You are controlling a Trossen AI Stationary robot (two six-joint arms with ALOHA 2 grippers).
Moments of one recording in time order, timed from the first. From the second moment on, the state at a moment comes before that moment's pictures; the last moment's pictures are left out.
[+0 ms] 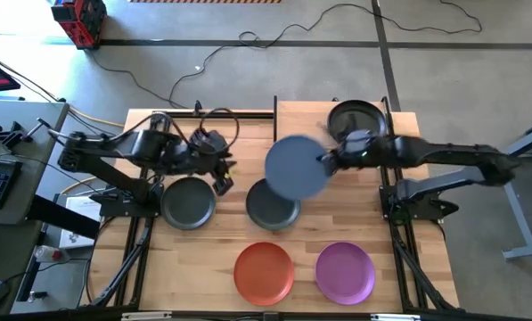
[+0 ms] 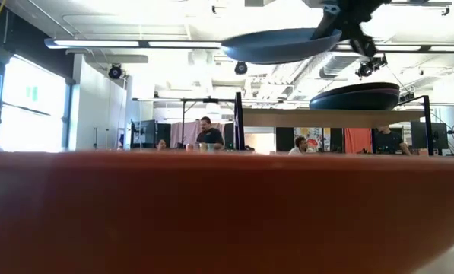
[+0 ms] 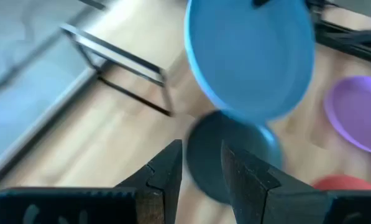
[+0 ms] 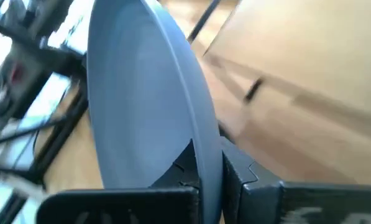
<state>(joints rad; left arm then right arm) -0.15 1.35 1.57 -1.06 -0.50 -0.48 -0.10 1.02 0.99 -0.61 0.18 0.89</state>
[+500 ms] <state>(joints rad) 0.04 1.25 1.57 -1.09 -0.60 -0.19 -0.56 0.64 0.99 -0.84 0.24 0.89</state>
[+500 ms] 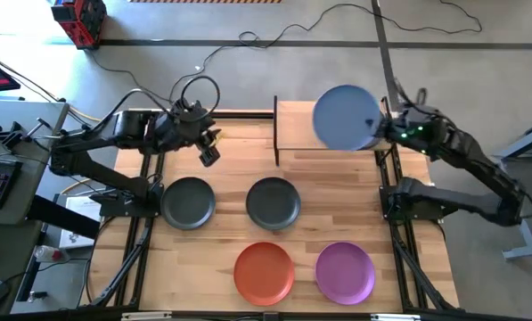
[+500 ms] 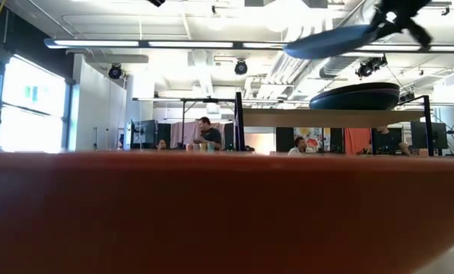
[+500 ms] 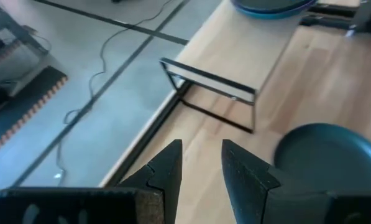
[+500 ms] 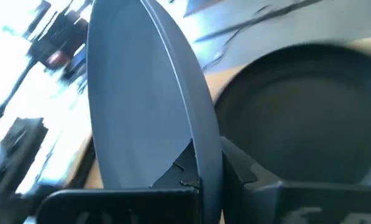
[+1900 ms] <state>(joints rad) 0.19 1.25 1.57 -1.23 -0.59 -0.07 -0.68 0.66 0.81 -0.90 0.43 1.34</state>
